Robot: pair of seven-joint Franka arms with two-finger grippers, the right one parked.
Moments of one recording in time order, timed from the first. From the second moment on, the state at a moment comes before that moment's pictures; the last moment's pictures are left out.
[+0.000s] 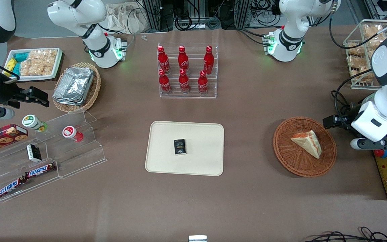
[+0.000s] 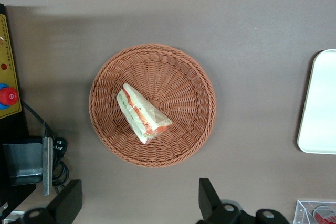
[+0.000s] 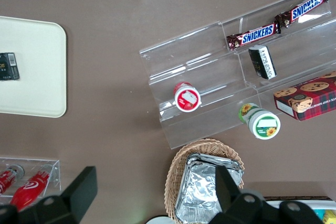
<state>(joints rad) -0.09 0.23 0.01 -1.48 0.02 1.67 -0.07</state>
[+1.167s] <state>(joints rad) 0.07 0.24 0.03 -1.74 0.02 1.93 -0.38</state>
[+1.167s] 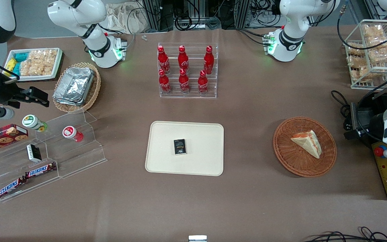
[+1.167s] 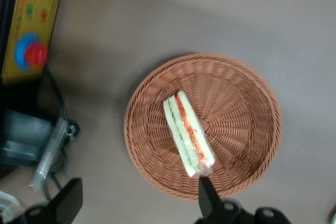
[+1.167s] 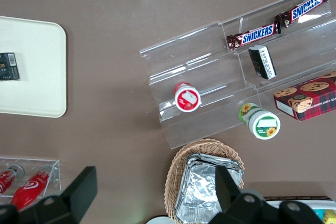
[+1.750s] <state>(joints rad) 0.02 0.31 0.01 -1.87 0.02 2.07 -0.81</state>
